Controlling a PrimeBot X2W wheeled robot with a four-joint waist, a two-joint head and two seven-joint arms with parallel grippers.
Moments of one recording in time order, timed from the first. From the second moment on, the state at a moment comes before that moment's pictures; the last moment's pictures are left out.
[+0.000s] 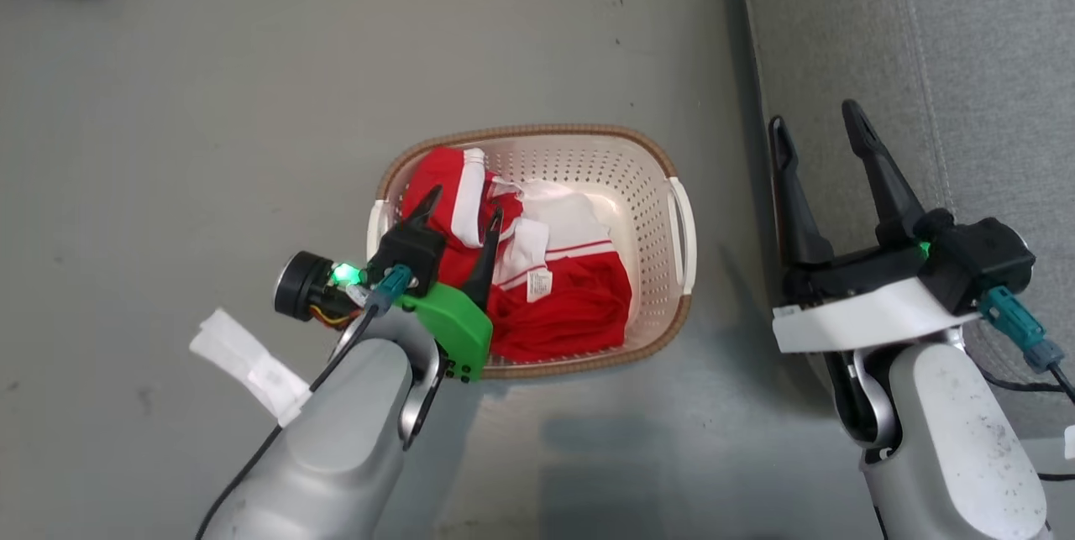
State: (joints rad) left arm -0.62 0.05 -0.60 0.76 -0.31 0.01 -0.26; right arm -0.28 -0.07 0.11 0.02 0.15 0.13 -0.24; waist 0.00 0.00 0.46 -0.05
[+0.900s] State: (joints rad) left arm -1.04 0.09 -0.76 1.26 -0.26 0.09 -0.15; right arm -0.44 -0.05 0.19 0.01 0.28 0.13 -0.26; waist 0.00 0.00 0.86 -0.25
